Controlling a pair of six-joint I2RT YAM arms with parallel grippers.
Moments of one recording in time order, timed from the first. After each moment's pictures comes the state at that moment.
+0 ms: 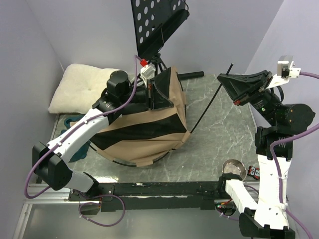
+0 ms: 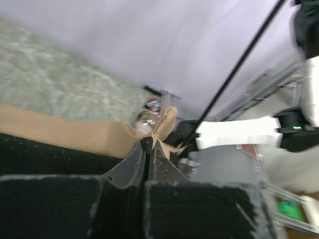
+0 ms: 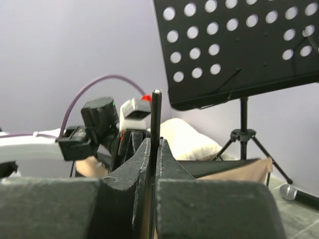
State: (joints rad) left arm -0.61 1.42 1.32 0.10 0.87 -0.52; right arm -0.12 0.86 1.32 0.14 -0.85 0.69
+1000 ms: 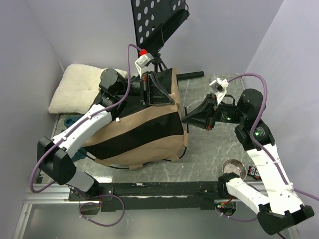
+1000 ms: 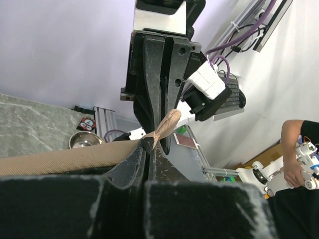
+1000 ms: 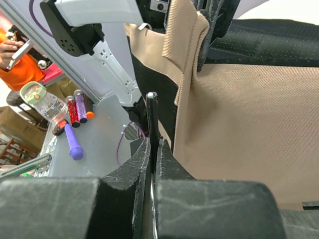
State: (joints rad) left arm -0.59 1.49 1.38 0.63 1.14 -1.03; right arm 0.30 0.90 1.17 -0.31 -1.11 0.35
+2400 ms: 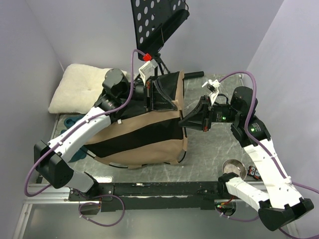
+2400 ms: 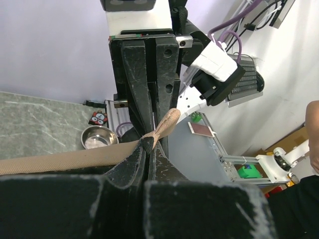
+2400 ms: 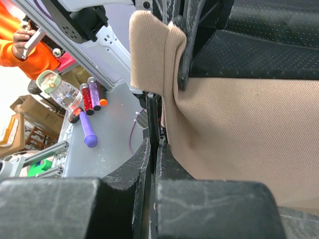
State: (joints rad) left arm -0.65 1.45 1.39 0.41 1.13 -0.78; right arm 0.34 0.94 1.17 -0.37 -1.14 0.33
